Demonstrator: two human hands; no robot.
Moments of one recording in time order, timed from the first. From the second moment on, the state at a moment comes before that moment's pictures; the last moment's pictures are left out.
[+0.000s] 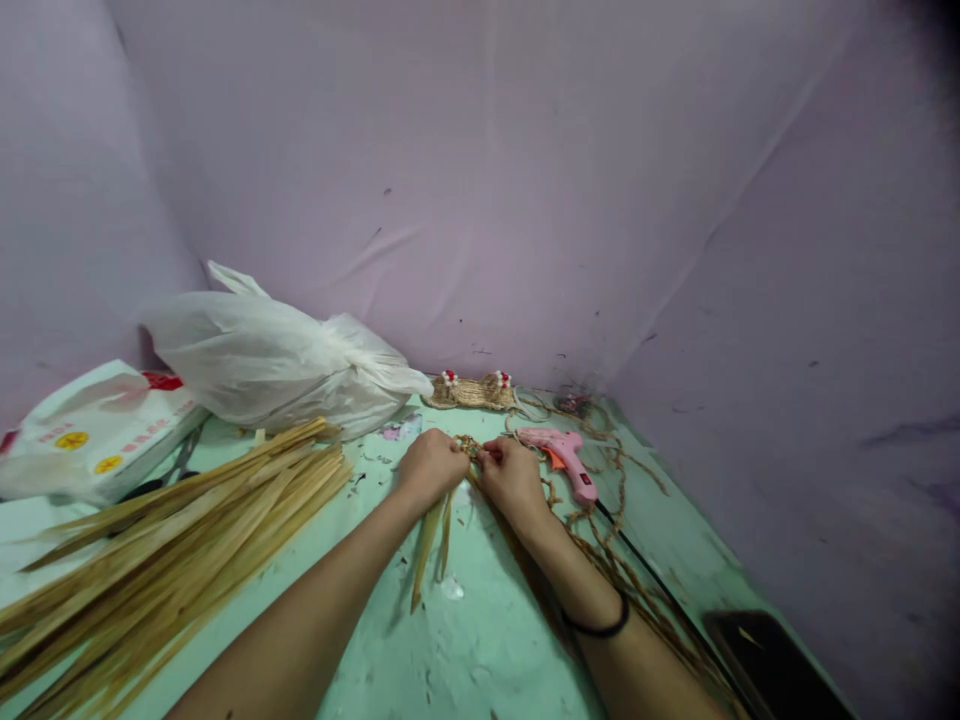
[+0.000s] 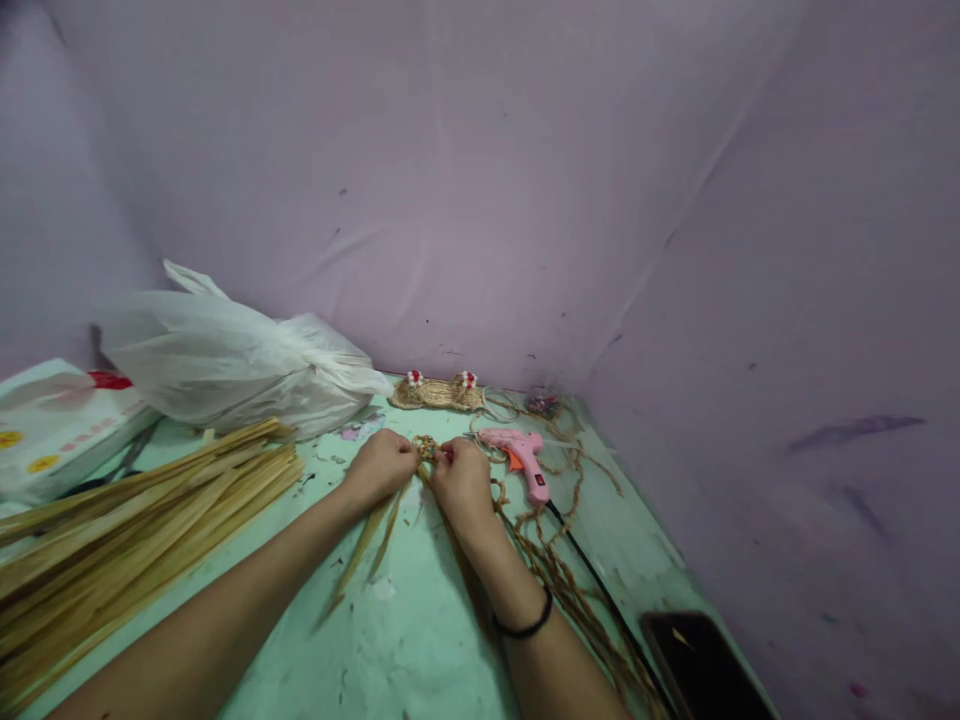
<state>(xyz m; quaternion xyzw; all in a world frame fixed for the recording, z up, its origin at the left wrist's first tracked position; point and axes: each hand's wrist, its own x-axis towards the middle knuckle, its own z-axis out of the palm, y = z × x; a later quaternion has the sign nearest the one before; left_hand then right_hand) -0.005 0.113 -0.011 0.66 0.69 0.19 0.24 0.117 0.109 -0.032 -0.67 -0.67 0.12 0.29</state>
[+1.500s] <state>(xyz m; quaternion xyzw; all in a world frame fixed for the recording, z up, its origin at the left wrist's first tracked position) -0.013 0.118 -0.019 0.75 0.56 0.18 0.30 0.124 0.106 -0.010 -0.69 -0.71 0.08 0.14</state>
